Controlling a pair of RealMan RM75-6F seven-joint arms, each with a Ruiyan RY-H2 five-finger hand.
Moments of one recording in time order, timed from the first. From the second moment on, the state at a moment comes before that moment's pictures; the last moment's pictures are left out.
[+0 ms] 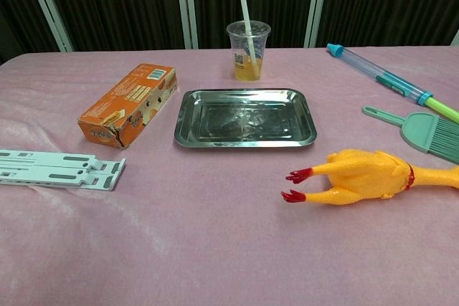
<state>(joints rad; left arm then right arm) -0.05 -1.08 0.00 -1.68 1.55 1.52 0.07 0.11 -1.13 0.03 -1.58 -1.63 1.48 0.00</state>
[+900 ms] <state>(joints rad) -0.06 -1.05 0.00 -1.71 1.53 1.49 0.09 0.38 -1.26 0.02 -1.47 -1.58 1.03 0.03</state>
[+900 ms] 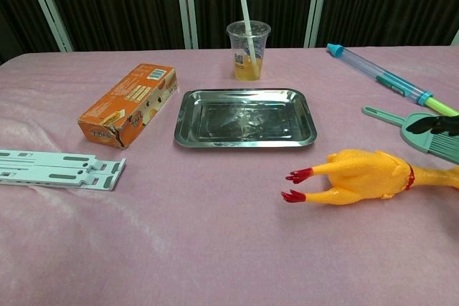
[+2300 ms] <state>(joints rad) -0.06 -1.06 0.00 -1.67 1.50 1.46 0.03 0.51 -1.41 0.02 -1.26 -1.51 0.92 0.19</state>
